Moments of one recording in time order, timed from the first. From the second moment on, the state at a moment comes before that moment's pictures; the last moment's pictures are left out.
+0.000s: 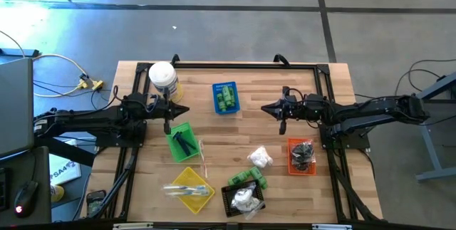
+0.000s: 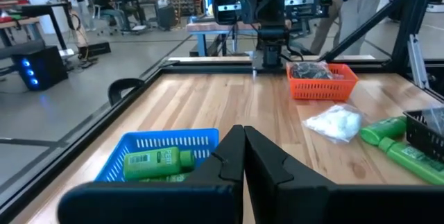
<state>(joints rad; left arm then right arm) 0.23 0.48 0.18 0.29 0.08 0.07 -0.12 0.98 0.33 0.61 0.03 0.07</state>
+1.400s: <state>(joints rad) 0.23 0.49 0.18 0.27 0.08 0.07 0.20 1.23 0.64 -0.19 0.02 -0.05</state>
